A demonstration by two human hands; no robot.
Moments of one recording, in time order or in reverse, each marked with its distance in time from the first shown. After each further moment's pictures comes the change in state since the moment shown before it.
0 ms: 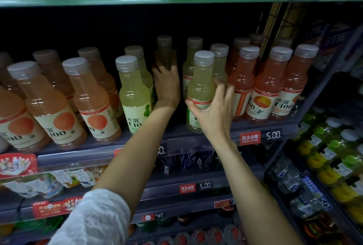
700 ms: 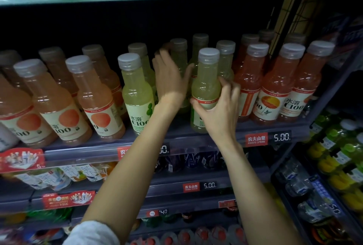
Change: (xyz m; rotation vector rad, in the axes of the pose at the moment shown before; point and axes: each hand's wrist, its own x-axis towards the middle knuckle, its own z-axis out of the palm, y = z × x) left_hand -0.025 0.011 -0.056 -0.512 0.179 -0.101; right_hand 0.000 0.004 -0.001 0.107 -0.014 0.019
